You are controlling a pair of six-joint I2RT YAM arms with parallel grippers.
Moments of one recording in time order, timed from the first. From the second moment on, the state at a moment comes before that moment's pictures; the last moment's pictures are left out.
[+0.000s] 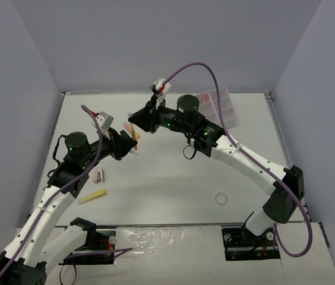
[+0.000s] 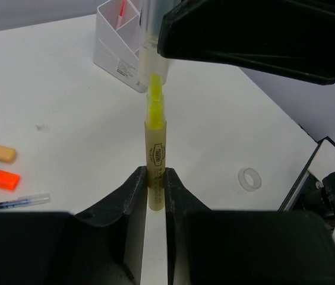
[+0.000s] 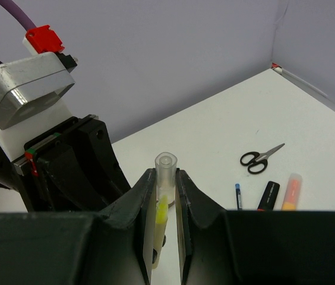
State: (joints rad) left arm -0.32 0.85 0.82 -0.12 0.51 -0.30; right arm 0.82 1.56 1.45 0.12 -0.37 0.22
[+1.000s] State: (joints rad) left arm -0.32 0.83 0.82 -0.17 0.45 -0.24; right arm 0.83 1.58 1.43 0.14 -0.37 0.24
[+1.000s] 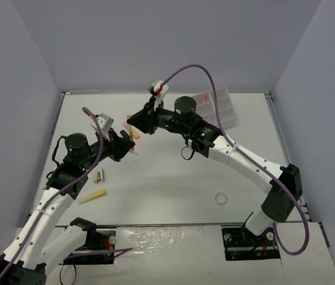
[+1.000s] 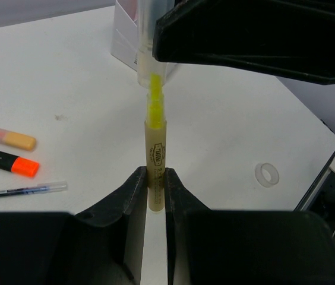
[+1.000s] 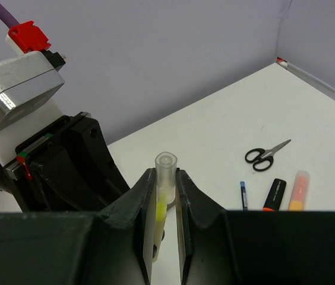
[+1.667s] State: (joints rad) left arm -0.32 0.82 0.82 -0.21 0.41 -0.17; right arm 0.85 1.58 1.37 0.15 -0.39 0.23
